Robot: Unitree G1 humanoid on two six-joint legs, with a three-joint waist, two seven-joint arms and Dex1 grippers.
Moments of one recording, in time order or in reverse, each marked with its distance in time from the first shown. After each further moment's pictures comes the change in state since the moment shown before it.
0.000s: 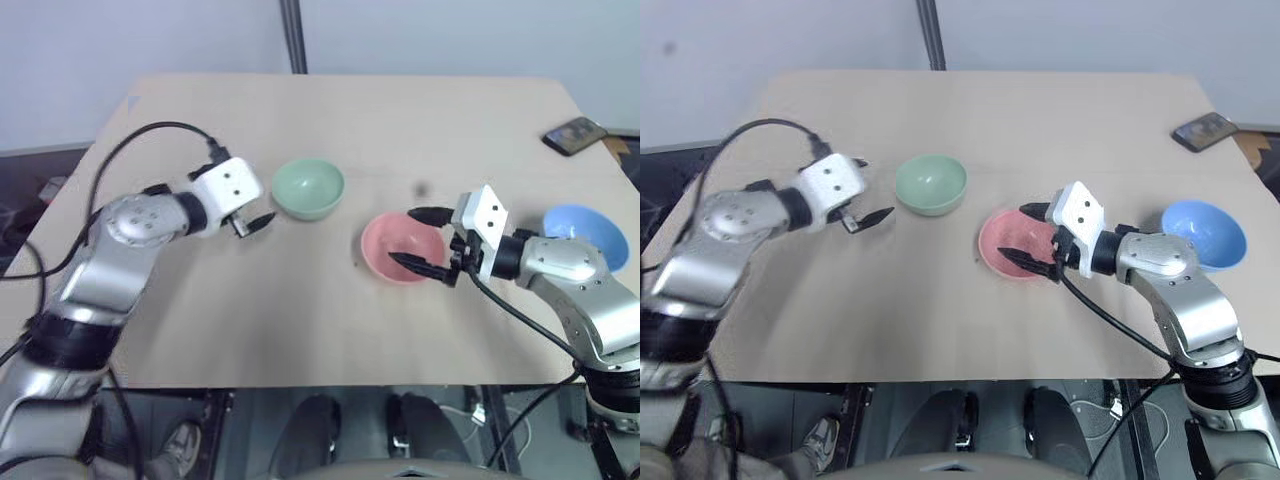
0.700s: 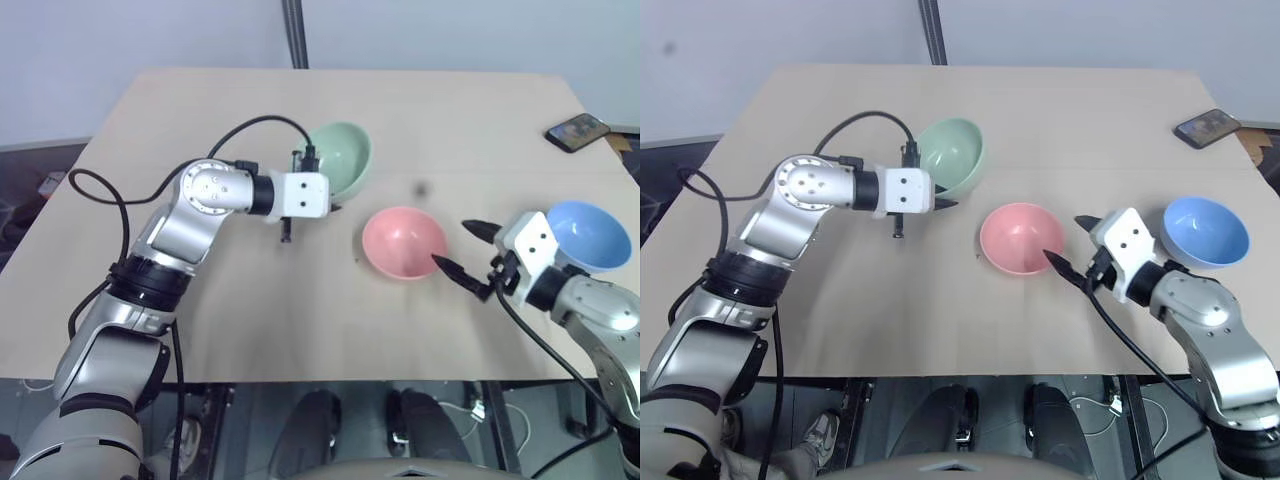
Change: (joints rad) left arm -0.183 -0.154 -0.044 0.071 -0.075 -0.372 -0.366; right arm 0.331 -0.045 -0.206 -0.179 0.016 -0.017 -0.161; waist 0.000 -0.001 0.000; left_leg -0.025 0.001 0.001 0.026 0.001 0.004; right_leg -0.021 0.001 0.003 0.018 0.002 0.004
